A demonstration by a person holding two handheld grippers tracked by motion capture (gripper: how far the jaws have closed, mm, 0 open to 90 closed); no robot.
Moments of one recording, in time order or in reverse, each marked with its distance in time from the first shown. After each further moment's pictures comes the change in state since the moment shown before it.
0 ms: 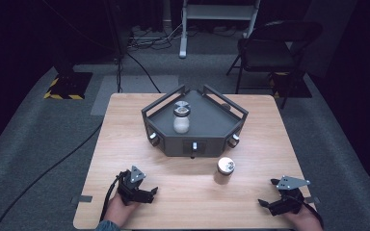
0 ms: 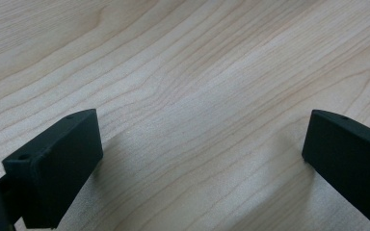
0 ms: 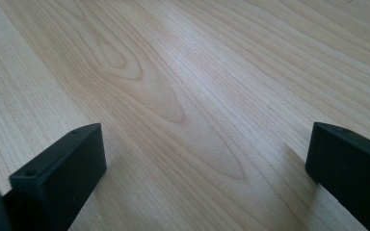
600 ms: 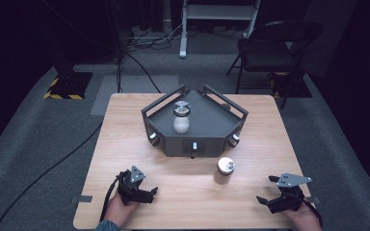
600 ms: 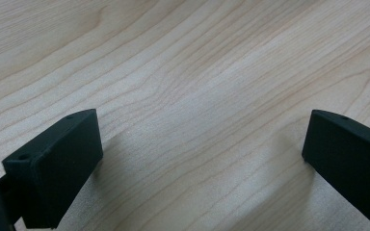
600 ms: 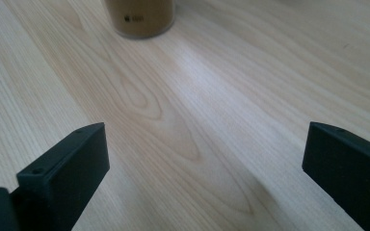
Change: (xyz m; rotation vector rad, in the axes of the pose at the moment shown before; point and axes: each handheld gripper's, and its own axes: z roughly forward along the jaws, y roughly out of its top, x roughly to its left) left arm 0.000 0.000 0.000 0.000 0.000 0.001; right arm 0.002 0.013 -0.011 -0.056 0.022 -0.008
